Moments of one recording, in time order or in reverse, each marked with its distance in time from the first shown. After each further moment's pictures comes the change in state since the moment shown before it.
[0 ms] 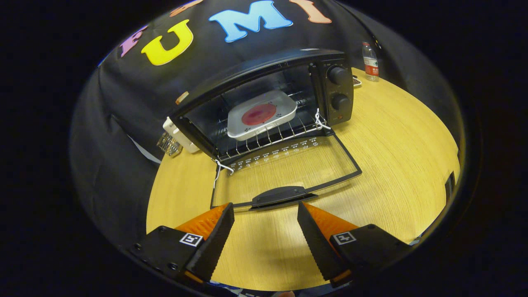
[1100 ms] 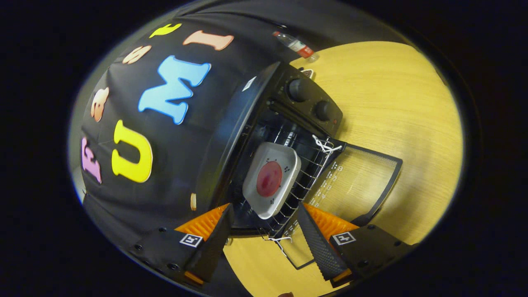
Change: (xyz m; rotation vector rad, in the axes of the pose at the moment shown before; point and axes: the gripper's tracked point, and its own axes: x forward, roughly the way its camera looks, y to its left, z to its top) arm 0.009 0.040 0.121 0.675 -0.307 0.168
